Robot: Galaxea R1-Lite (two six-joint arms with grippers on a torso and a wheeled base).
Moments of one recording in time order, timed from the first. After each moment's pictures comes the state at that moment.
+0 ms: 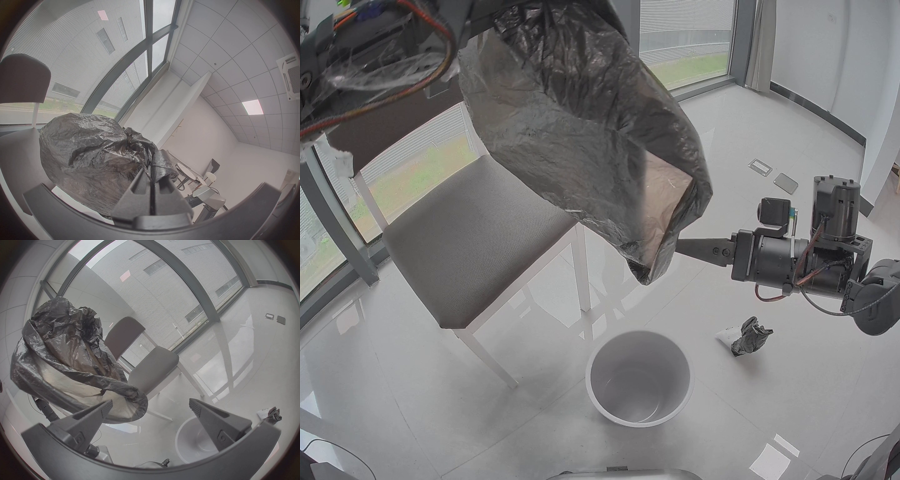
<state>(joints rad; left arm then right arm) -0.85 1.36 -1.41 -0.18 -0.05 -0.42 0.45 1.72 -0.87 -0.64 0.47 0.45</state>
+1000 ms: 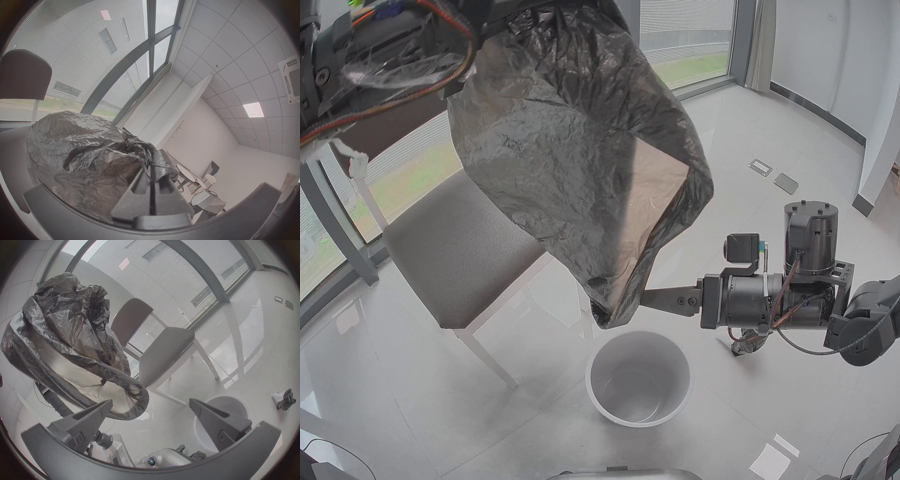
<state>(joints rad) -0.84 1.39 -1.40 -0.22 -0.05 -0.45 0.59 1.72 -0.78 -0.64 0.47 0.51</state>
